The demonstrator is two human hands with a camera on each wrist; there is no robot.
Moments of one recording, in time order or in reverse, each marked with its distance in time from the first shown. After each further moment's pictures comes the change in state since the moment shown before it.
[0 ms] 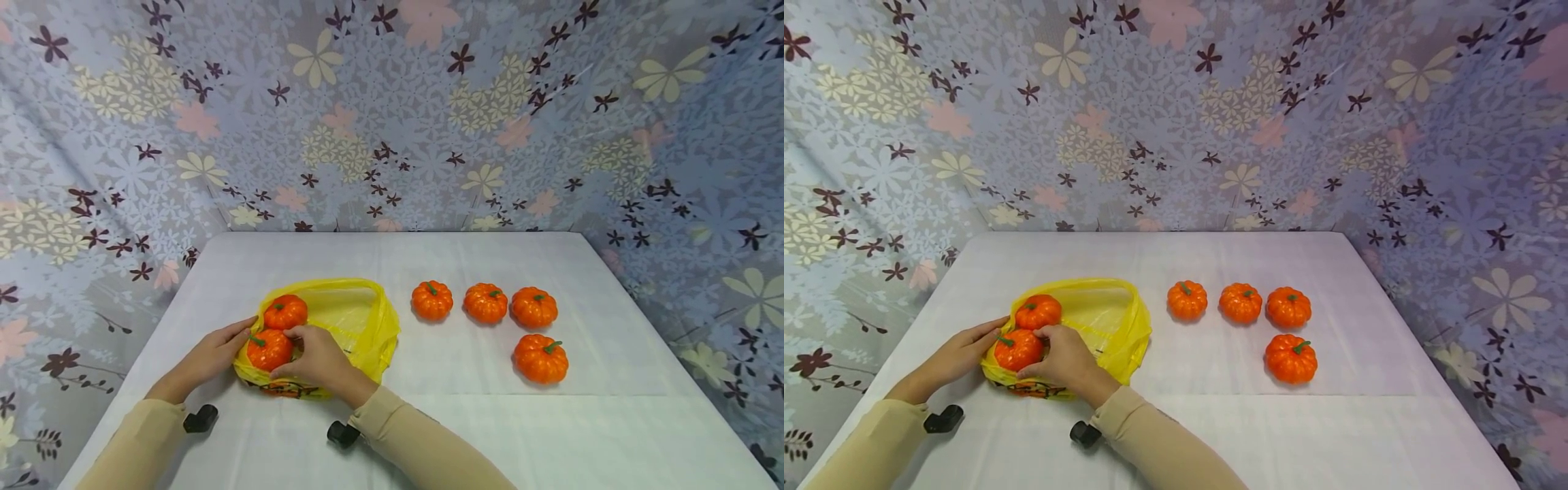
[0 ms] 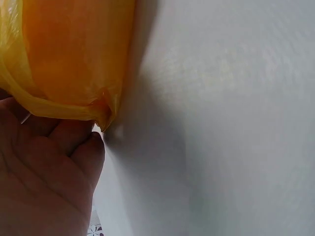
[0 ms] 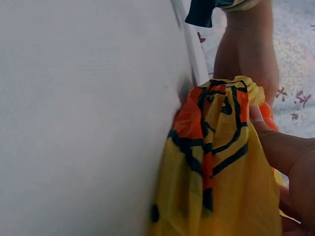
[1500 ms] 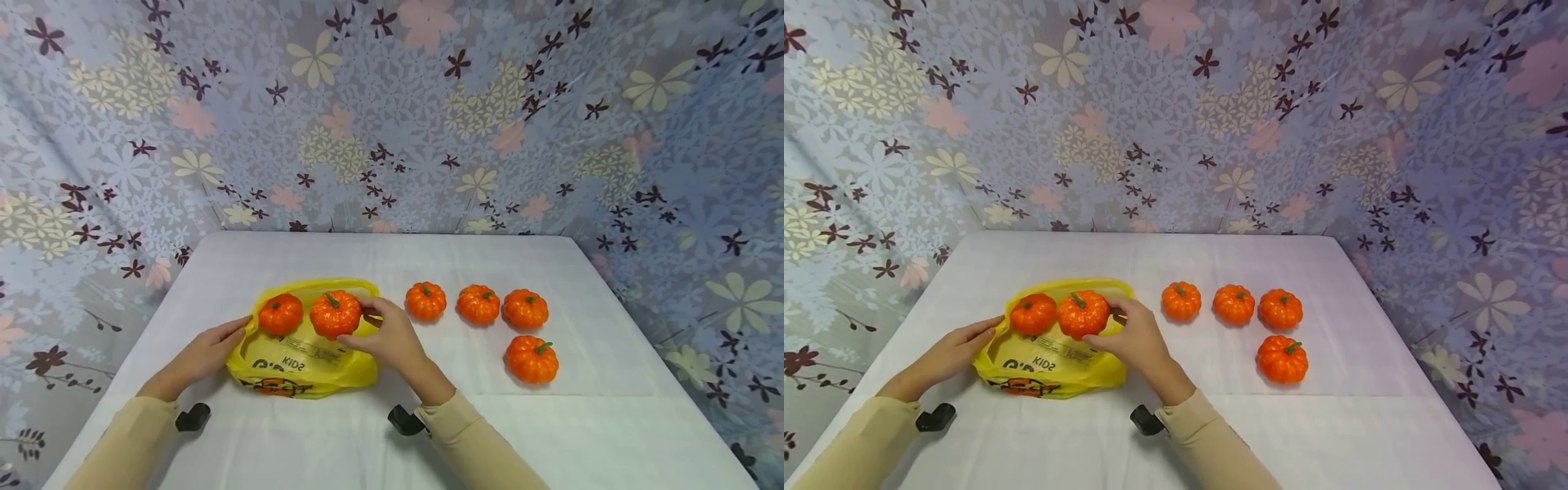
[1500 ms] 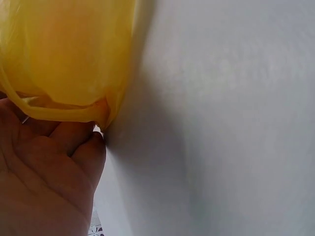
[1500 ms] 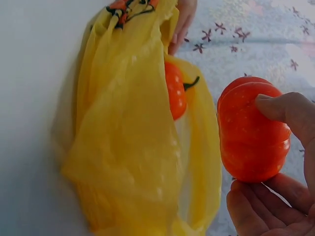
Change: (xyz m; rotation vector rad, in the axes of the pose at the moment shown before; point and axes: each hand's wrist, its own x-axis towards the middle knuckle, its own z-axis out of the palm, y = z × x) left_hand 0.002 -0.002 0.003 0.016 -0.010 0.000; right_hand -0.048 0.035 -0.107 0.238 0.258 -0.103
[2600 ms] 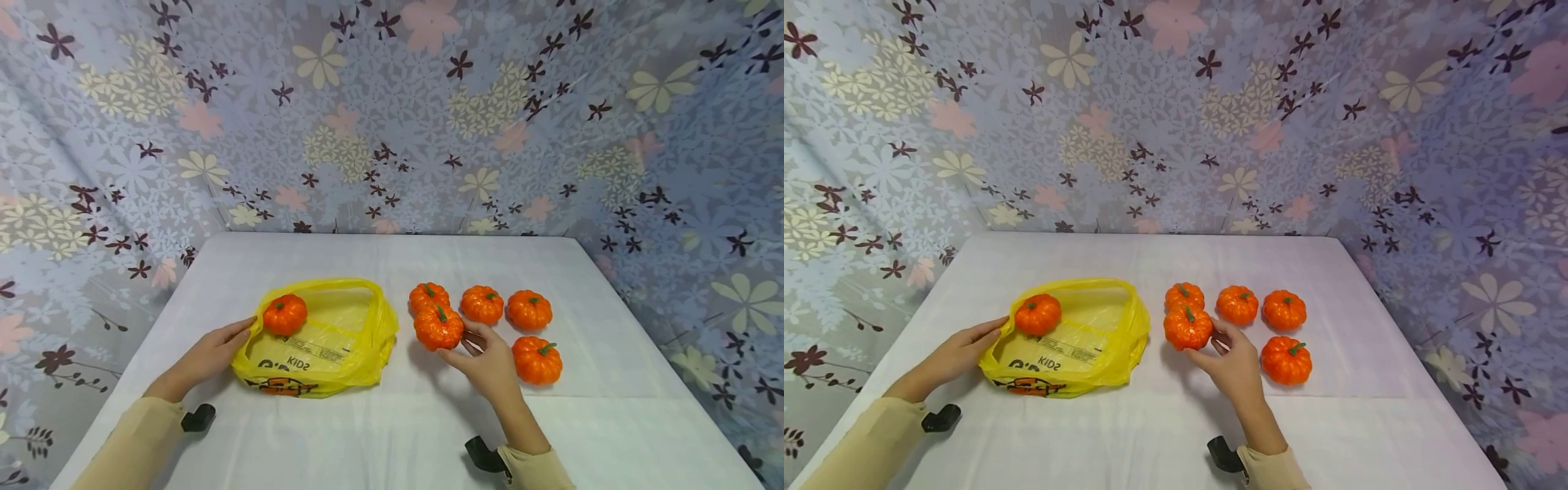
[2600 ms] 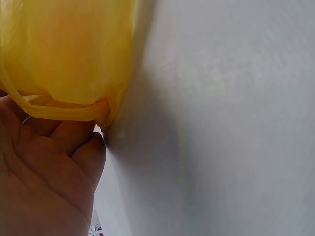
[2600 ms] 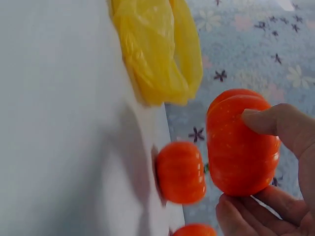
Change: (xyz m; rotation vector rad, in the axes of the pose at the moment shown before) left_hand -0.003 0.000 0.003 0.001 0.008 -0.004; right_hand -0.080 0.043 -0.101 -0.042 0.309 0.271
